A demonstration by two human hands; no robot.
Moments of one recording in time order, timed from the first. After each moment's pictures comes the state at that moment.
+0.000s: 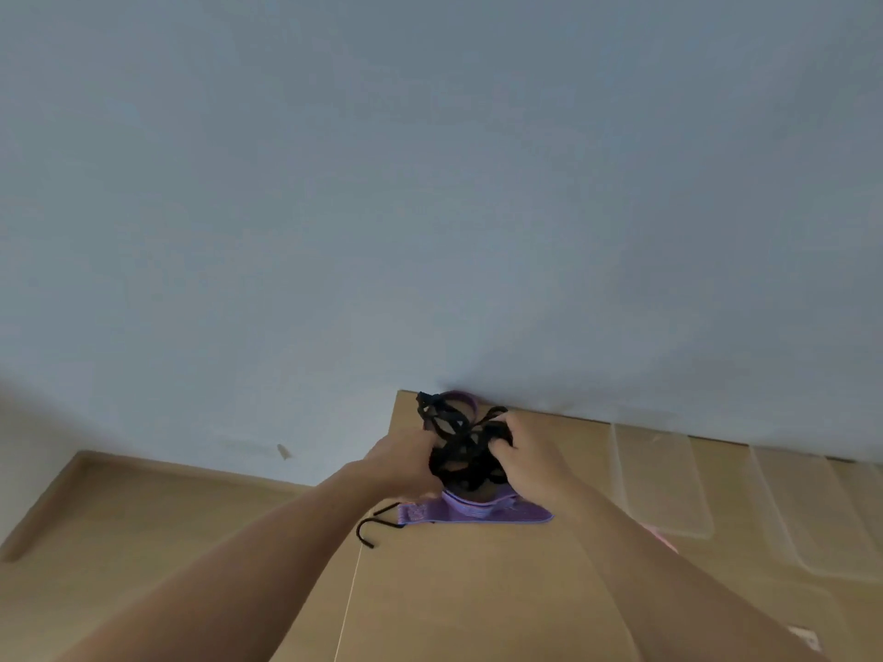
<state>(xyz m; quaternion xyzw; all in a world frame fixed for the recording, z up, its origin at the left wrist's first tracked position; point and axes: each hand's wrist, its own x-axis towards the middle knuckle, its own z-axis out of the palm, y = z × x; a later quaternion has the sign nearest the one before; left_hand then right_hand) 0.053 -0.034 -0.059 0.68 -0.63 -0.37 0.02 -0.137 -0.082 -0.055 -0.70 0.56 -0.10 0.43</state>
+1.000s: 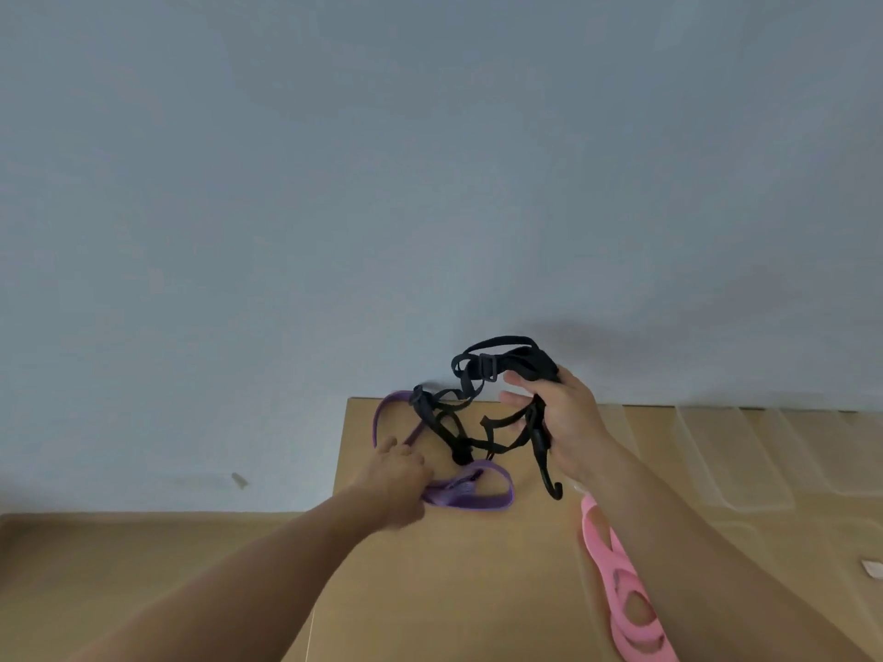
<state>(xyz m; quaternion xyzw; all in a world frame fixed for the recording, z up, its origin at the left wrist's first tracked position) 0.011 -0.032 -0.093 0.55 -0.82 -0.10 -0.12 -0.191 -0.088 0.024 -0.36 0.55 -0.42 0.62</state>
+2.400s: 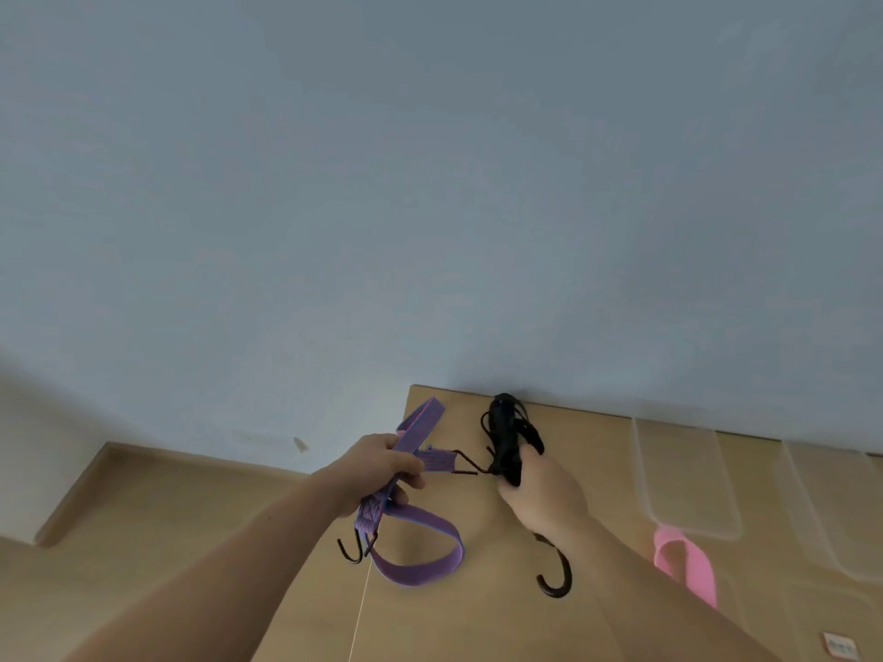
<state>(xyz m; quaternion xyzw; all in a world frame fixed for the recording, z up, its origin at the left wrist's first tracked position) 0.095 -0.006 -0.073 0.66 -0.27 -0.64 0.27 -0.144 -0.061 -0.106 -0.76 0.60 0.03 0.25</state>
